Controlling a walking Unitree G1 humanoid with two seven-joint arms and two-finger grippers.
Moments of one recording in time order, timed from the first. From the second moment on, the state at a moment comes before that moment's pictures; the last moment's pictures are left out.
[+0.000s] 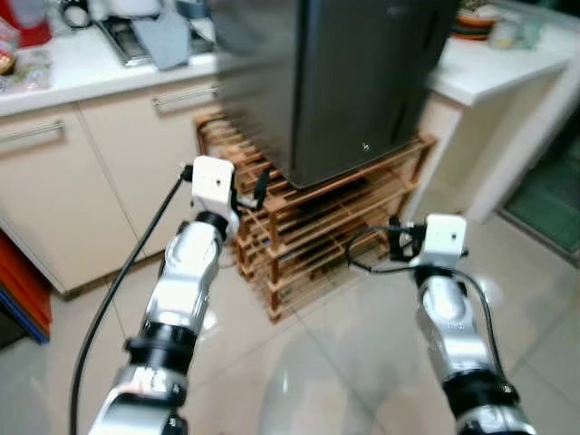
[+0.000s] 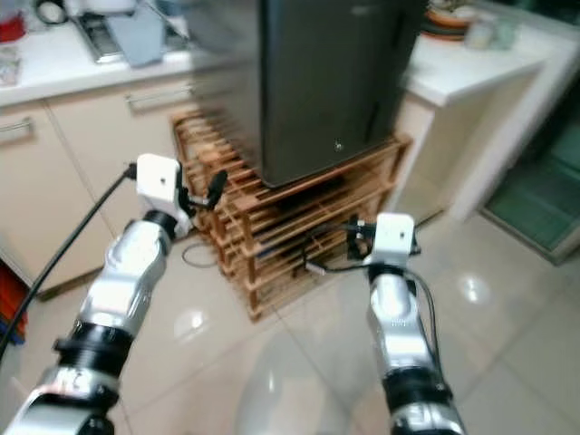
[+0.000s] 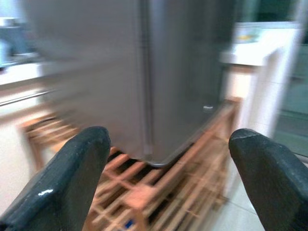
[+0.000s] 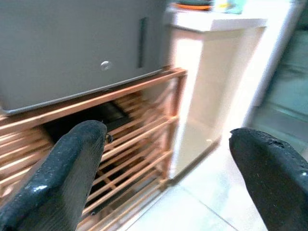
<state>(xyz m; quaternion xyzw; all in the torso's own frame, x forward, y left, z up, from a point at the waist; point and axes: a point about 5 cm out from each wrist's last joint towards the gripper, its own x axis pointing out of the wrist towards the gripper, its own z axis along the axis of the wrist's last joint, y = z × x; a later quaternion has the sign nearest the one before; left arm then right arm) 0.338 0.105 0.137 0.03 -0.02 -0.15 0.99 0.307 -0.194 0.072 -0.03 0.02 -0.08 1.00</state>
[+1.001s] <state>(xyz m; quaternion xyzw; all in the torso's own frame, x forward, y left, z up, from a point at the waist) 0.326 0.105 0.152 0.00 -0.09 -0.15 0.99 0.313 -0.168 0.108 -0.02 -0.07 -0.03 1.00</state>
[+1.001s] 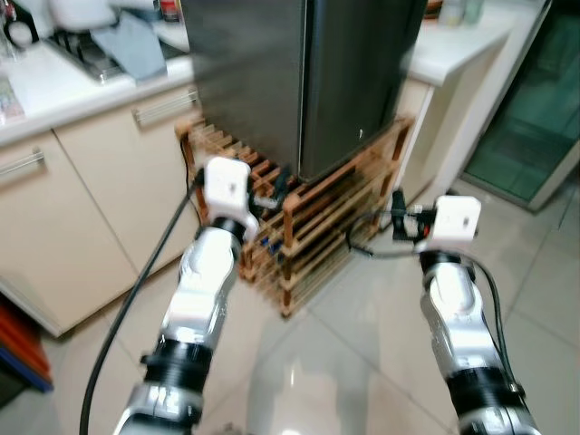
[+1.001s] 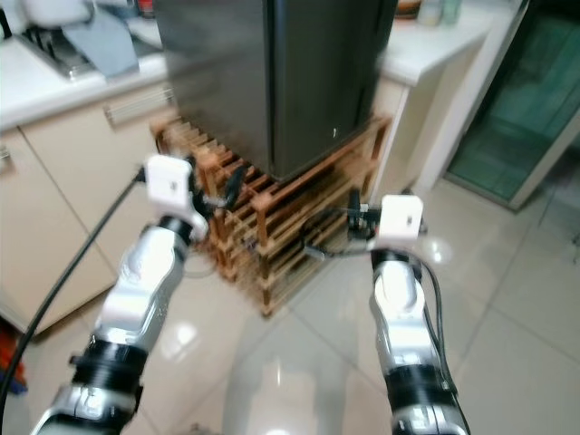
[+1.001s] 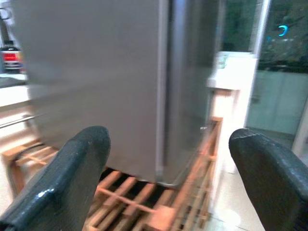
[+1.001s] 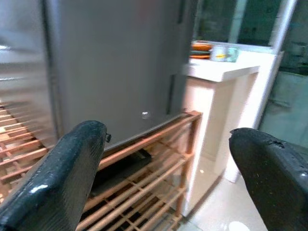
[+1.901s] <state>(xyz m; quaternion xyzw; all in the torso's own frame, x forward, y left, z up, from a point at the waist) 0.343 0.134 0.186 -0.01 -0.12 -0.04 0.99 0.313 -0.176 0.103 -0.03 -0.05 -0.04 1.00</state>
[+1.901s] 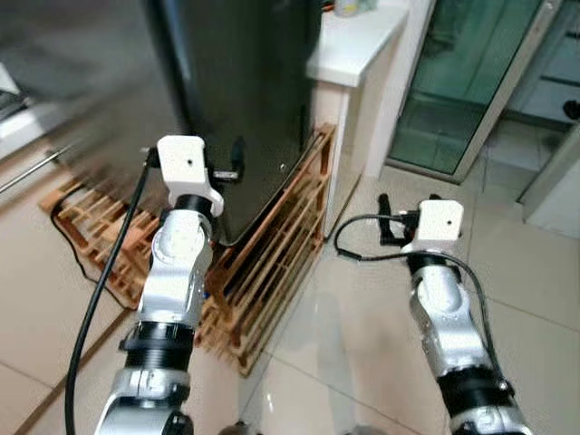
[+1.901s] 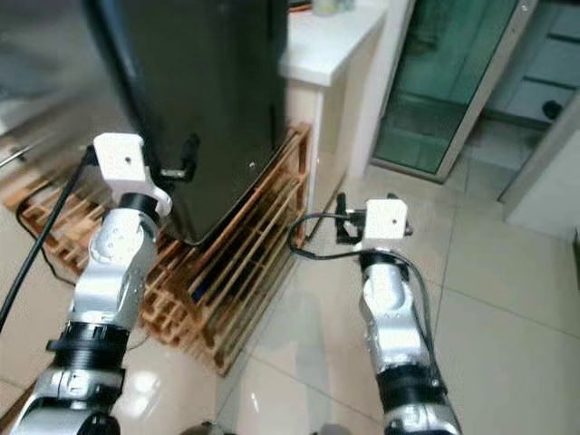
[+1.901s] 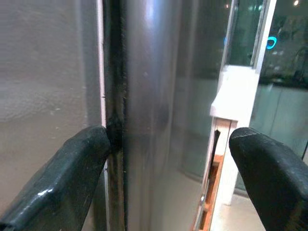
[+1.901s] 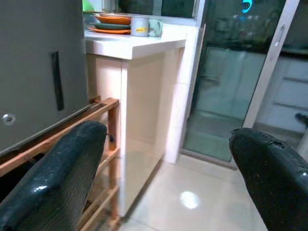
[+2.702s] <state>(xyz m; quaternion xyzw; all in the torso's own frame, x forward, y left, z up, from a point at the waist) 0.381 0.111 0.177 0.02 -0.06 -0.03 1.00 0.311 -0.162 0.097 -0.02 -0.04 -0.02 1.00</state>
